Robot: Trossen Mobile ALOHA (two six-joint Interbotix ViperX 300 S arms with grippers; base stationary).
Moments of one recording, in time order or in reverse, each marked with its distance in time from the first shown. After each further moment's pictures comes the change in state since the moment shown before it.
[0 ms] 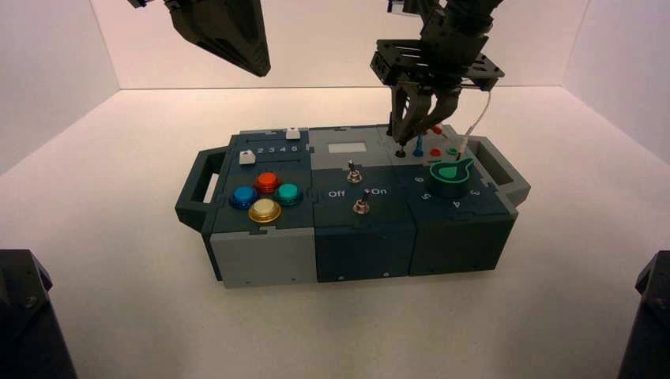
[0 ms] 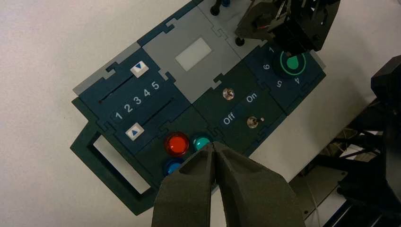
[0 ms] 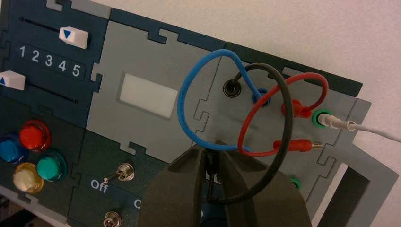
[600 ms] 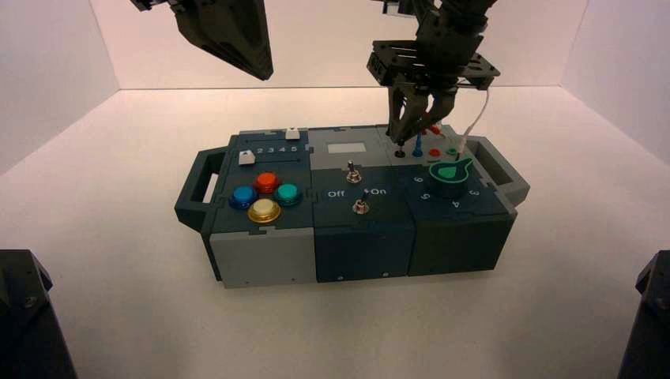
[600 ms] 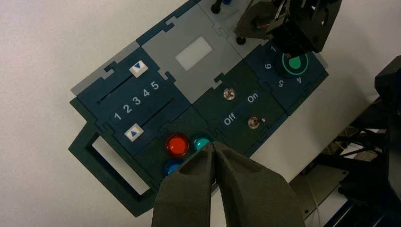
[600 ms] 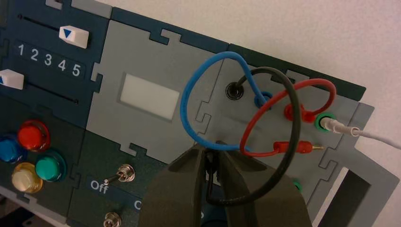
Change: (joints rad) left arm 0.000 0.026 -0.009 0.000 0.000 0.000; right arm 0.009 0.025 -0.021 -0.009 0.020 -0.002
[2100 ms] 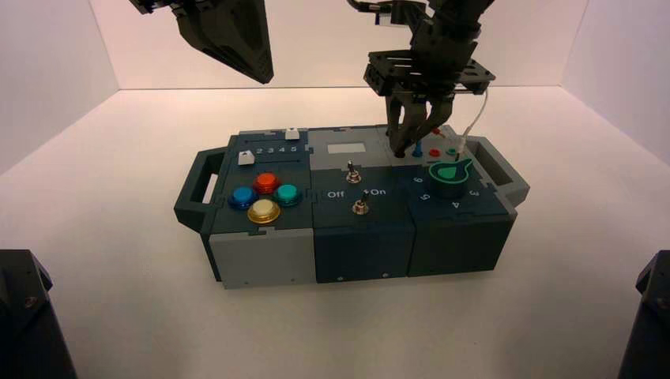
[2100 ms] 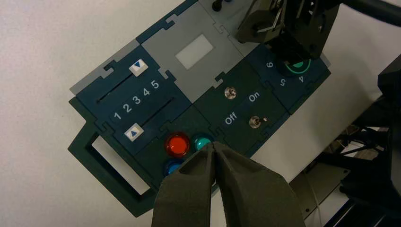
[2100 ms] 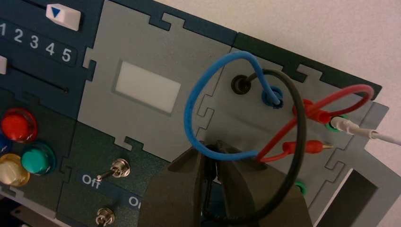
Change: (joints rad) left arm 0.000 0.009 0.000 0.000 0.000 0.003; right arm 0.026 0.035 -0.006 -0.023 0.038 -0.005
